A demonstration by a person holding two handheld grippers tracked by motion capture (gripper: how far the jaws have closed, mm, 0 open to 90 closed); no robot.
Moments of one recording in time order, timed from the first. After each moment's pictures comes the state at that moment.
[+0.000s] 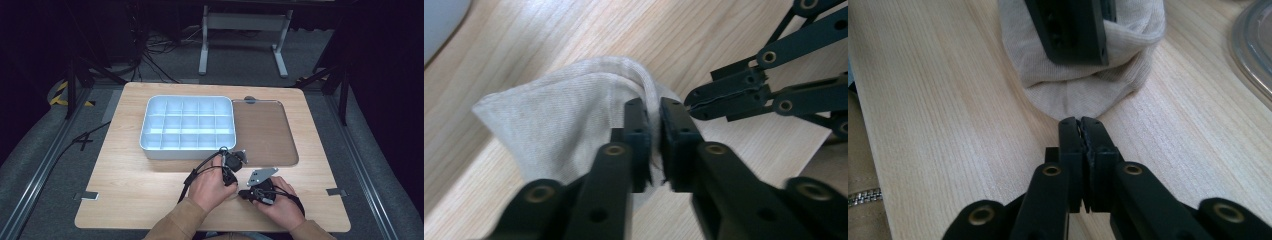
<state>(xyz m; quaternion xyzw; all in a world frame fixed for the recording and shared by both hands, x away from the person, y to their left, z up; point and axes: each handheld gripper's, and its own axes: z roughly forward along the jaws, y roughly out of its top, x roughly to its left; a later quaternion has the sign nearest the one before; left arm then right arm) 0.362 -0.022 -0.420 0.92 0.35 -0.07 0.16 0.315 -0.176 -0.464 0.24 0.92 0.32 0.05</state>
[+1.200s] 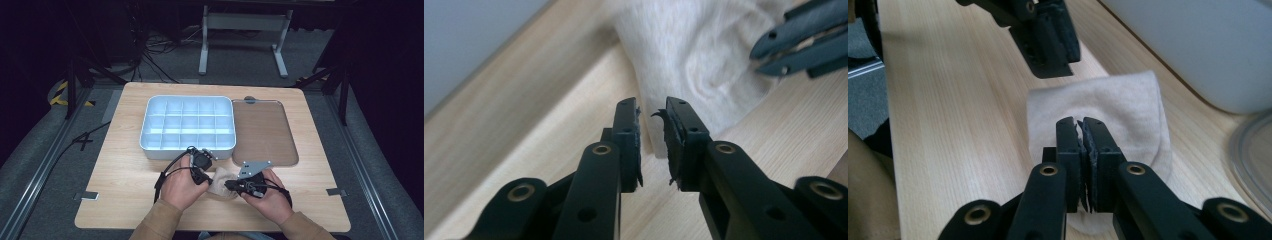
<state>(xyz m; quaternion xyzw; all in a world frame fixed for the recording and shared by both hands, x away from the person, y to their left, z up) 0.357 0.056 -0.423 0.90 0.38 -0.03 0.19 0.326 -0.146 -0.442 0.22 0.89 0.39 0.06</state>
